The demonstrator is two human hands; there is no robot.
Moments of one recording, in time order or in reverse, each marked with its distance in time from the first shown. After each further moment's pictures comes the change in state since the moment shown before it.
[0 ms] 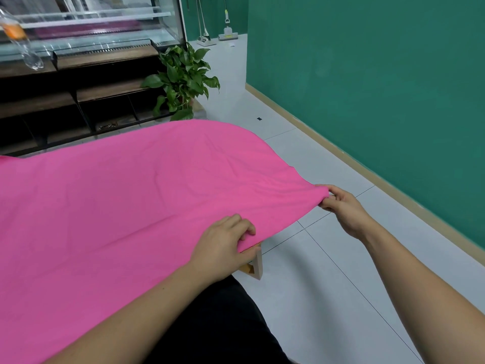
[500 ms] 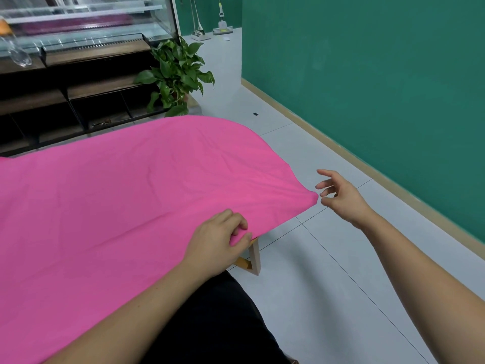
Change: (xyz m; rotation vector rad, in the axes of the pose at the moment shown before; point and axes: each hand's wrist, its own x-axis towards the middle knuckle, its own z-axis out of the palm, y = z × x) left_hand 0.000 -0.001 0.000 -0.002 0.045 -0.056; right_hand 0.000 -0.005 -0.013 -0.360 0.111 -0.115
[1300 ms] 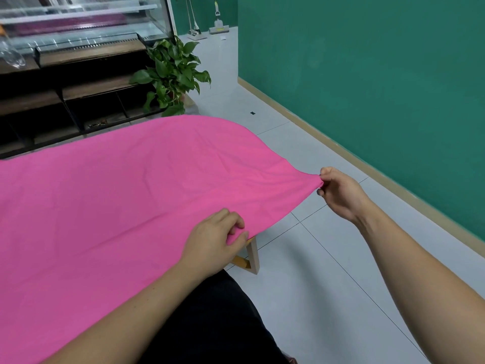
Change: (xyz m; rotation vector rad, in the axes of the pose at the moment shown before) left_hand 0.000 -0.001 0.001 -0.012 0.004 -0.007; right_hand 0.014 -0.012 0.004 0.826 -0.080 0.133
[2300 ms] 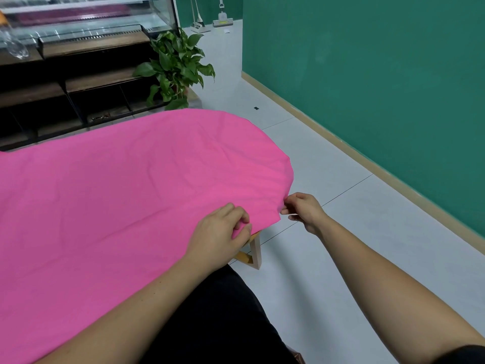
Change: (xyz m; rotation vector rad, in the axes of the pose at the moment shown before) left_hand 0.001 0.001 0.001 0.003 0.019 0.002; right_hand 0.013 0.088 0.058 -0.353 0.135 0.264
